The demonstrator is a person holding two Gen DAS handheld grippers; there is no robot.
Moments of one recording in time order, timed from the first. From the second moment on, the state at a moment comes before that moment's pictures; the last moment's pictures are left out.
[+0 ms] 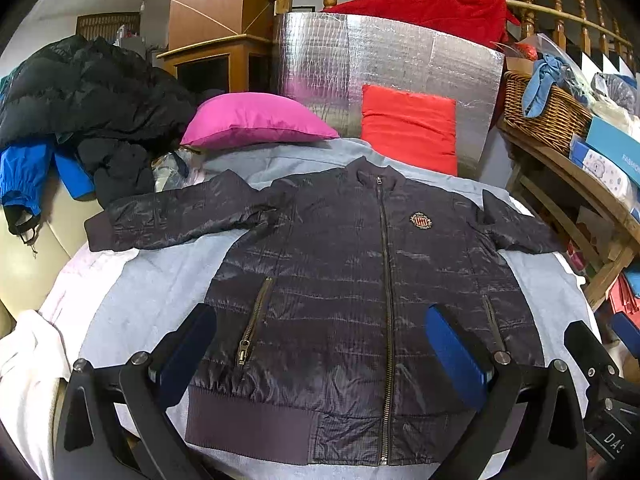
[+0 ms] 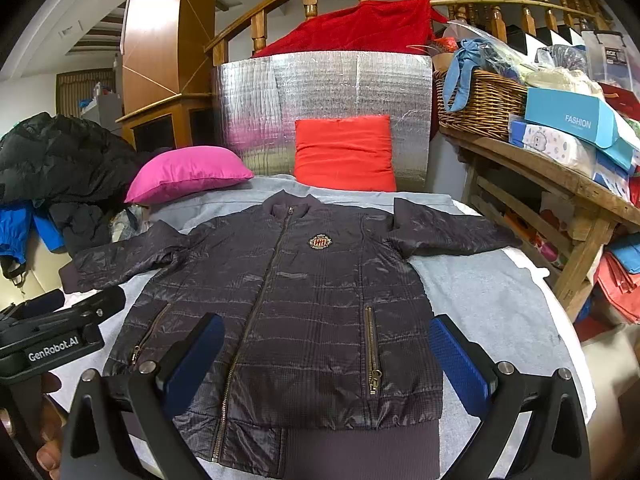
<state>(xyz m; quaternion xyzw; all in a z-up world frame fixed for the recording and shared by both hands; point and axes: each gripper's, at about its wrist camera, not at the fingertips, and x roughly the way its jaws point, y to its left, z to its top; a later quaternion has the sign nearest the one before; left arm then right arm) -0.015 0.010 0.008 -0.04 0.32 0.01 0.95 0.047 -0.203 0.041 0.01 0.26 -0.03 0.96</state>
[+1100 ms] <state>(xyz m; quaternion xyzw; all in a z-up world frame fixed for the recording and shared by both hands) -0.009 0.011 0.003 -0.04 0.33 0.01 0.94 0.047 -0.202 0.047 0.00 0.26 -0.03 0.96</state>
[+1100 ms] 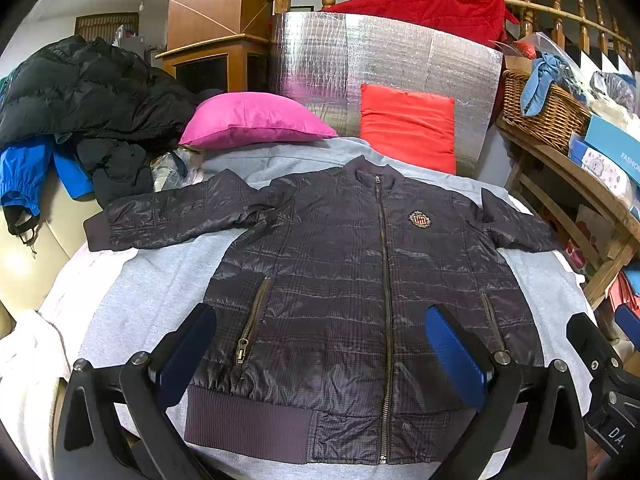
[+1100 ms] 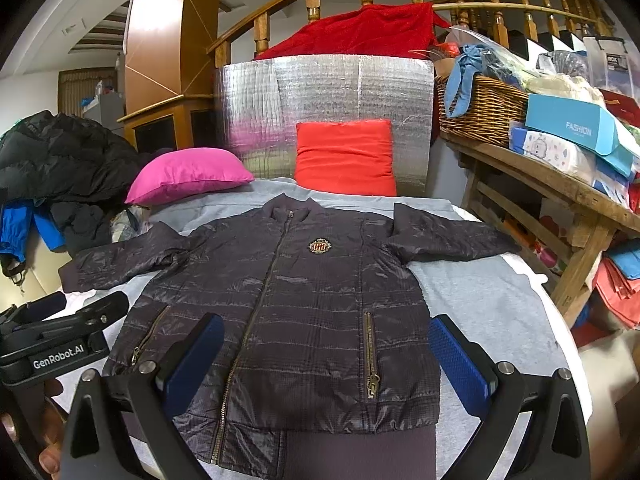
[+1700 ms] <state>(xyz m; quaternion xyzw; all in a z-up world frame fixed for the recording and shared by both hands) -0.008 0.010 -0.002 -0.04 0.33 0.01 0.94 0.051 -0.203 0.051 0.00 0.26 -0.04 0.96</state>
